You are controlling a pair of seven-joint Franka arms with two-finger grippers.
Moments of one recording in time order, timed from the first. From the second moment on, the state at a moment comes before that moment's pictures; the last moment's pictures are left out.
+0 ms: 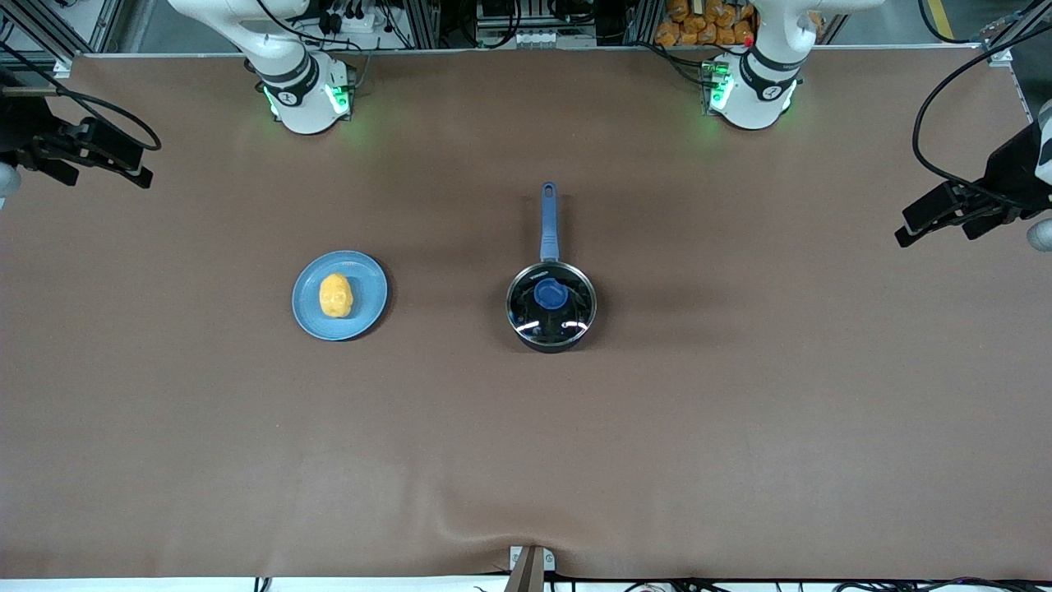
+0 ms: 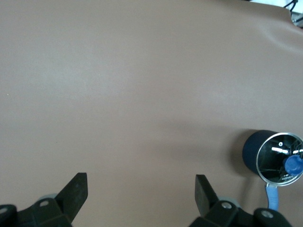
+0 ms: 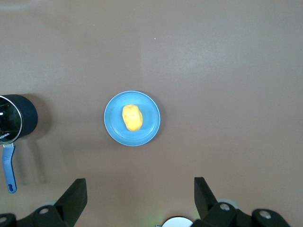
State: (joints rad) left arm -0.10 -0.01 0.08 -1.60 -0.08 1.67 -0.15; right arm -0.01 0.00 0.07 -1.41 0.05 1.36 0.14
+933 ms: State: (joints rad) left arm -0.12 -0.01 0.03 -1.60 -0.08 1.63 -0.13; right arm -0.01 0.00 0.06 -1.41 0.05 1.36 0.14
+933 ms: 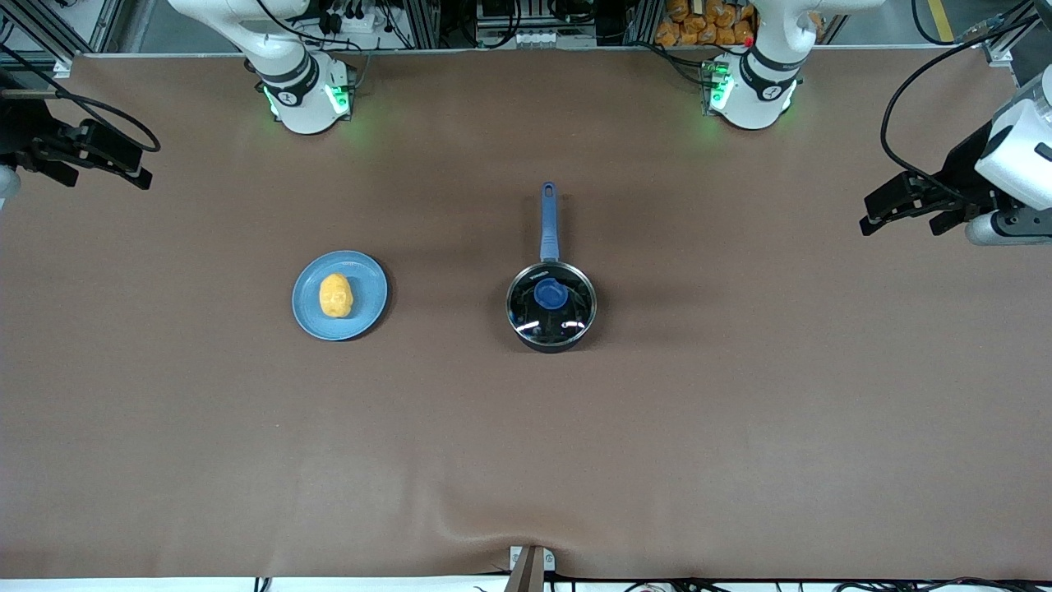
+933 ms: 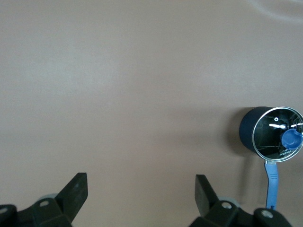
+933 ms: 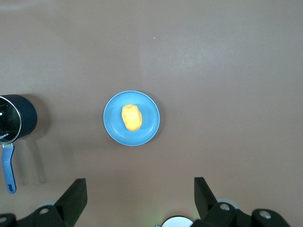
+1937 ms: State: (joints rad) left arm -0.42 0.33 -0.08 -1.49 -0.12 1.79 -0.60; right arm -0.01 0.00 0.06 -1.41 0.05 1.34 0.14
